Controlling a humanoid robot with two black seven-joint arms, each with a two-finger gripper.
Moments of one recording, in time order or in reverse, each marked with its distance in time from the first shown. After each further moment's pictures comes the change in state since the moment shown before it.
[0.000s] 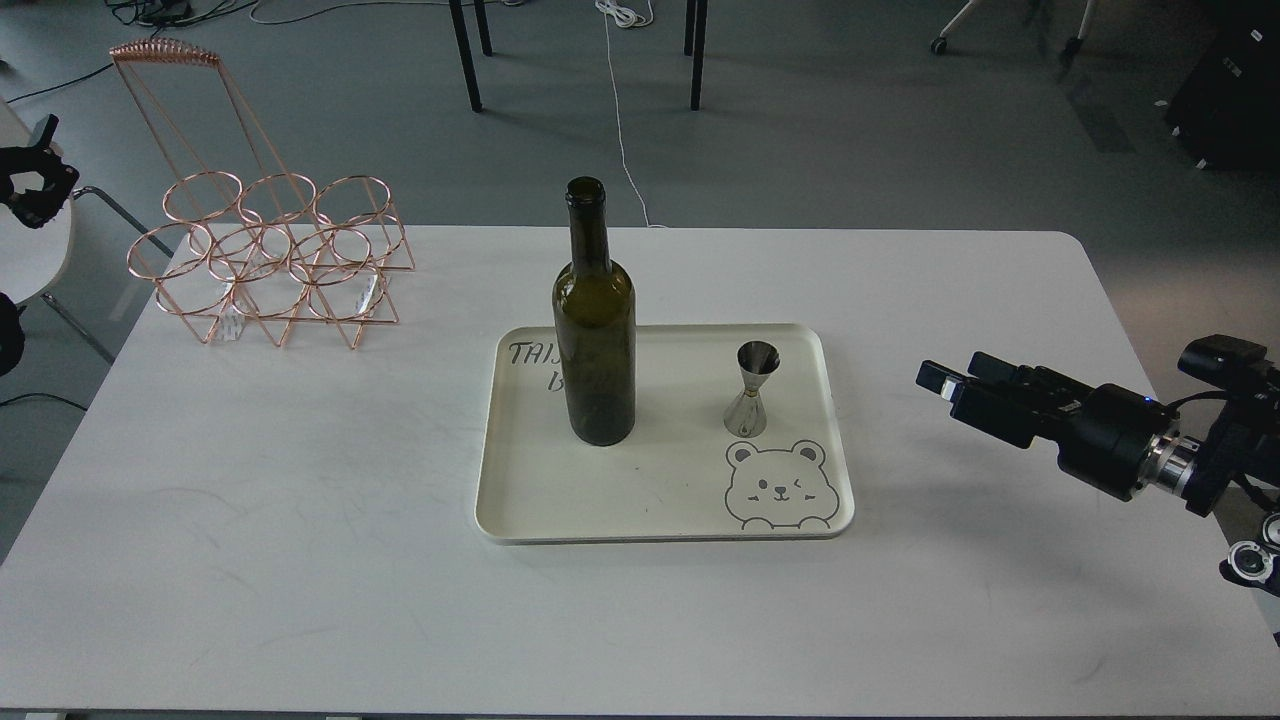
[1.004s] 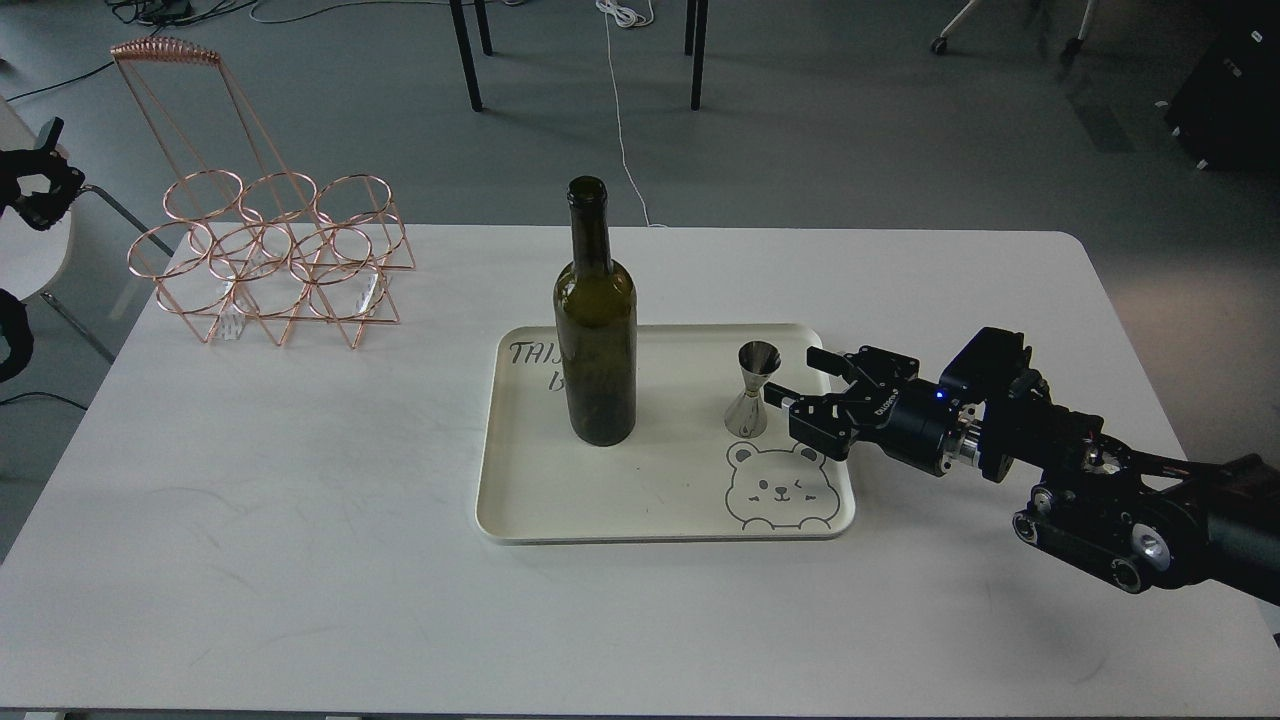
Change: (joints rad) left arm -0.004 -0.007 0.000 0.014 0.001 0.001 -0.006; right arm 0.198 0.474 -0.208 -0.448 -0.266 -0.148 0.000
